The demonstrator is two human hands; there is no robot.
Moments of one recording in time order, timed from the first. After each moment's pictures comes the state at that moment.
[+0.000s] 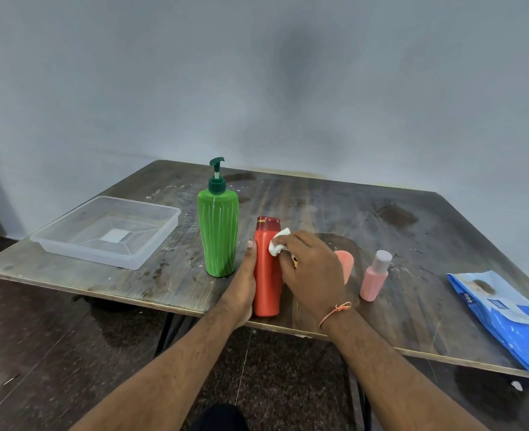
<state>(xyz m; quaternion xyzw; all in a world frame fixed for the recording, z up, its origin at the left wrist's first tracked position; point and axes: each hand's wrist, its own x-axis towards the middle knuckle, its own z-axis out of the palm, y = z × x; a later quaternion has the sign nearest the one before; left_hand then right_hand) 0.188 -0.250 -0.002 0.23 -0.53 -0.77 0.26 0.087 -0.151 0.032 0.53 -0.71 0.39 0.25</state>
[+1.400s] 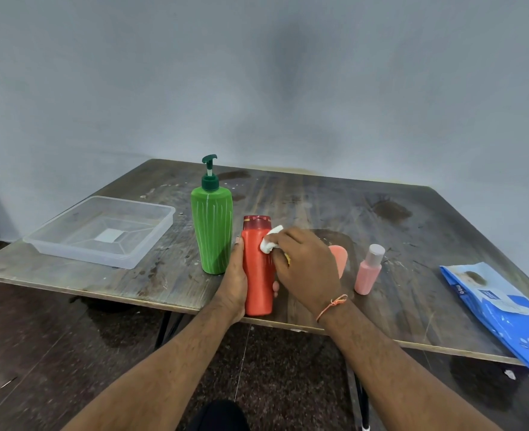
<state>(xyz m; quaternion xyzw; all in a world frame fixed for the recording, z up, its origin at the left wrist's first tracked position) 0.196 -0.246 0.004 0.19 -0.51 -0.80 0.25 0.087 -0.147 0.035 0.56 -0.71 0.34 0.26</state>
